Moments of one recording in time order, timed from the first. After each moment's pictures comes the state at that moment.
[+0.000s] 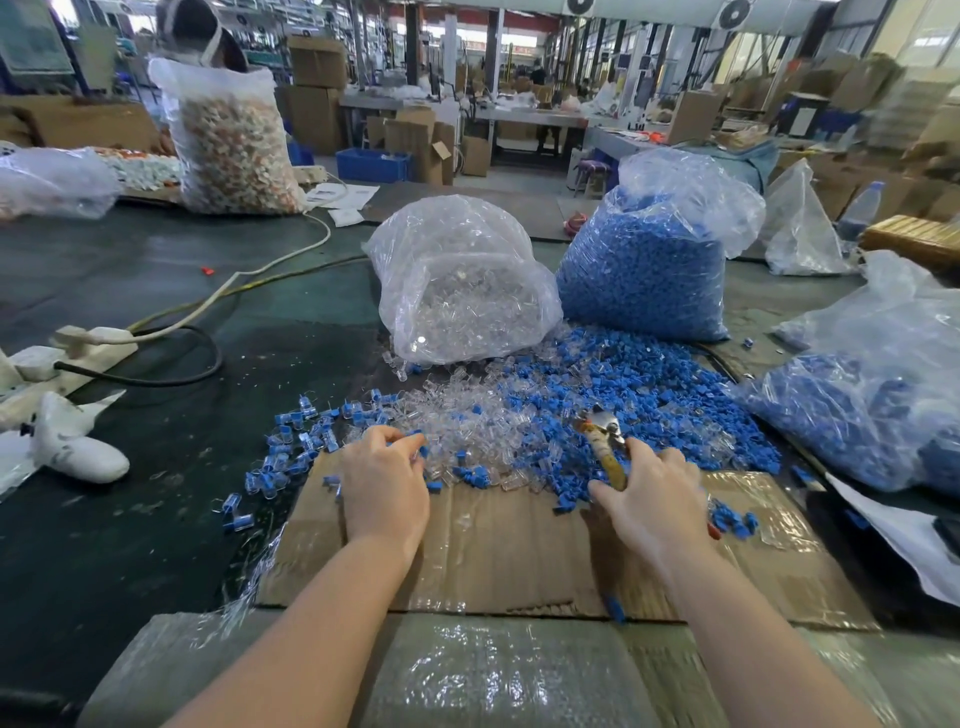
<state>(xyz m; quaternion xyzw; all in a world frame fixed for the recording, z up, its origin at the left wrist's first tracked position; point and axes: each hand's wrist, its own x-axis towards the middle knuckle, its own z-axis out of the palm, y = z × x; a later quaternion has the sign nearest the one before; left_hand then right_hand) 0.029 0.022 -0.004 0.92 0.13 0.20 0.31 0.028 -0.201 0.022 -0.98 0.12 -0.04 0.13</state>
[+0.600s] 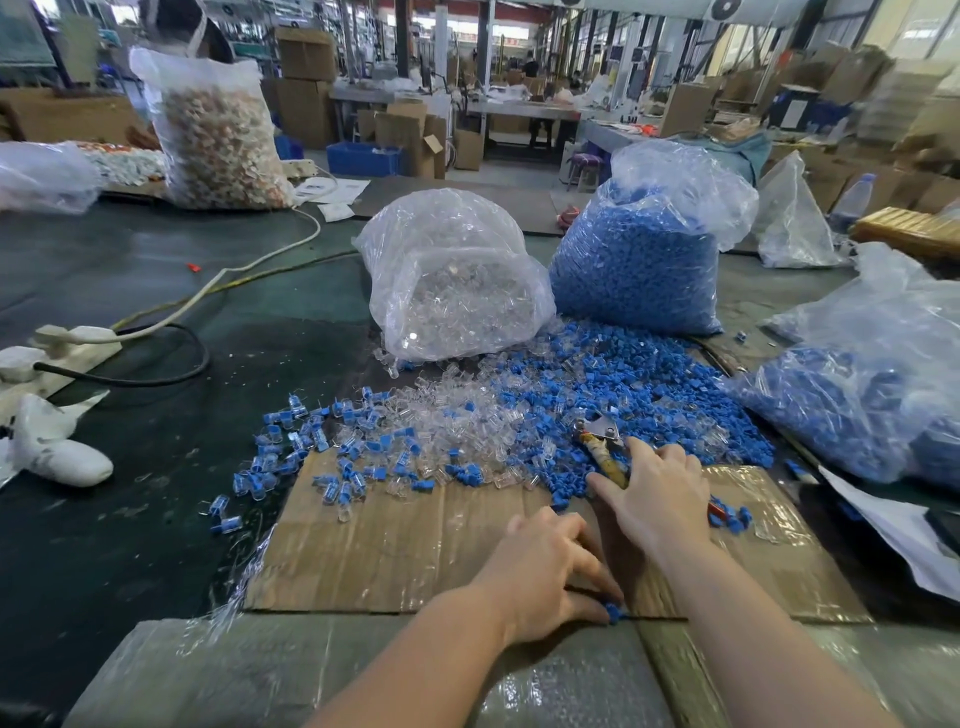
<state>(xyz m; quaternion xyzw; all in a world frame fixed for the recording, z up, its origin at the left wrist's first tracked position) -0.008 -0.067 -0.002 0.91 -0.32 -0.07 0.27 0.041 -0.217 0.005 -0.99 0.12 -0.07 0.05</state>
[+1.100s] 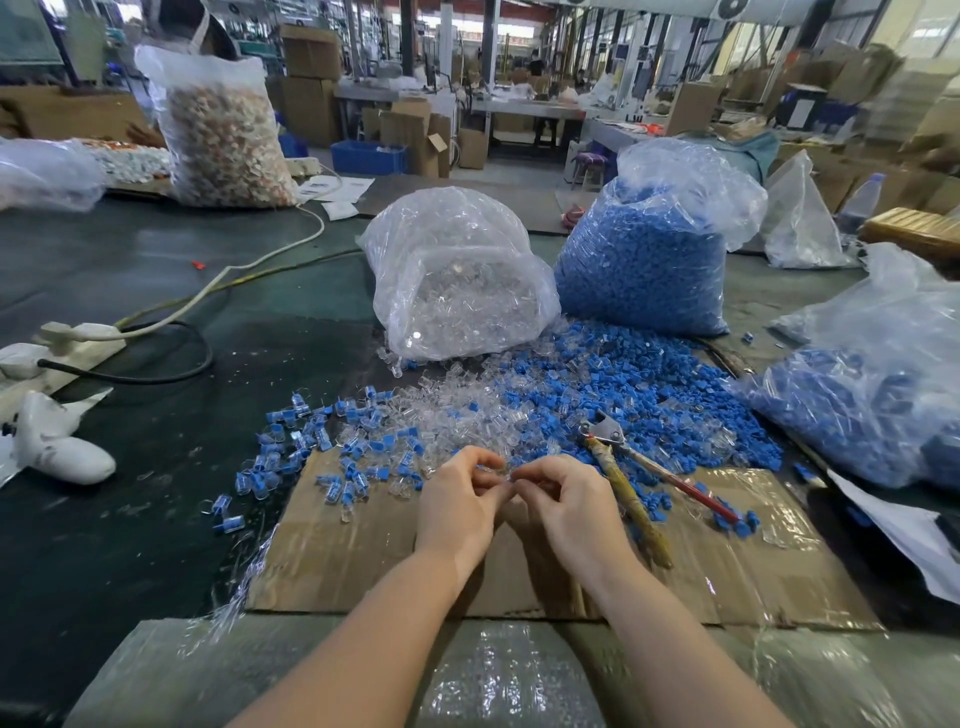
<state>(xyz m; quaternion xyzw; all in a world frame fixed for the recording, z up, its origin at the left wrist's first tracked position) 0.021 -0.032 -0.004 0.80 0.05 0.04 0.60 0.018 -0.151 0.005 -0.89 -0.08 -0.09 0.43</state>
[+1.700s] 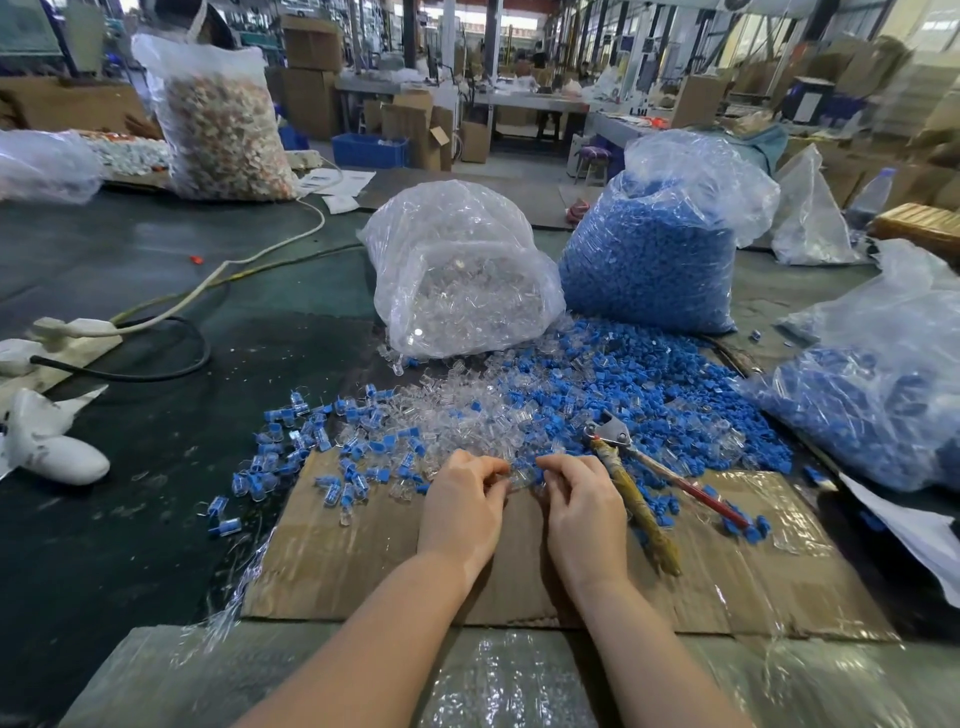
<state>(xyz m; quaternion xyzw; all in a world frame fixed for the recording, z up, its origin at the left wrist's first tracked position) 0.032 -0.031 -0.014 0.89 0.01 0.11 0.44 0.026 -0.146 -0.014 -0.90 -0.01 -0.20 0.38</state>
